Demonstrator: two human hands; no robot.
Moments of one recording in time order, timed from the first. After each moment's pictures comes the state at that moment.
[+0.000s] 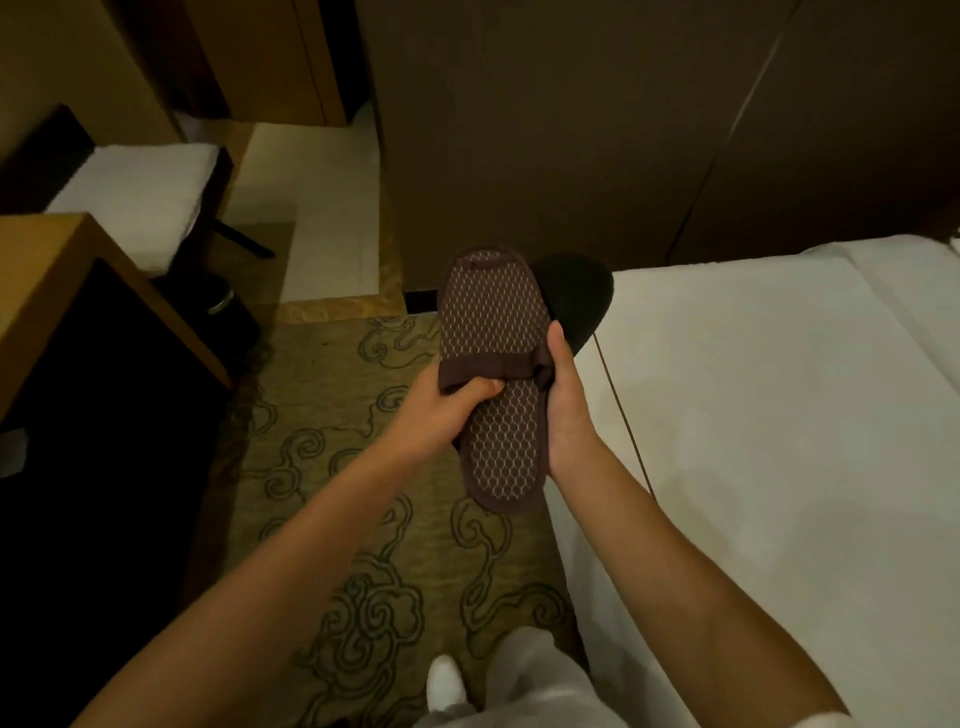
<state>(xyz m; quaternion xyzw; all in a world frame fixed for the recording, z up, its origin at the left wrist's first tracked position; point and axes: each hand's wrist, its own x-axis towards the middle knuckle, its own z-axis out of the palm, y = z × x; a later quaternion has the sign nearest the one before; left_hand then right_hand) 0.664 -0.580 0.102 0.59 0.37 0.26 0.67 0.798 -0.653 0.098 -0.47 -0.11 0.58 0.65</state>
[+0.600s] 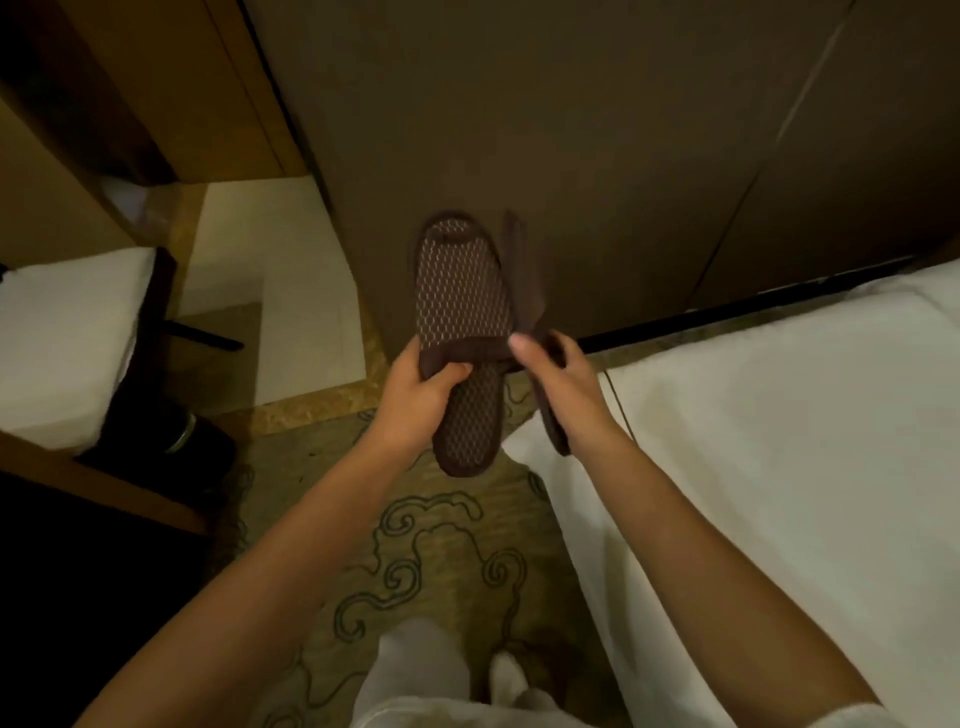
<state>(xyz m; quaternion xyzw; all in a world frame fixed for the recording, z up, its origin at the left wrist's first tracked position) 0.867 -0.171 0.099 0.61 0.38 0.31 0.62 1.017 -0.274 0.091 -0.69 -0.20 0.39 0.58</state>
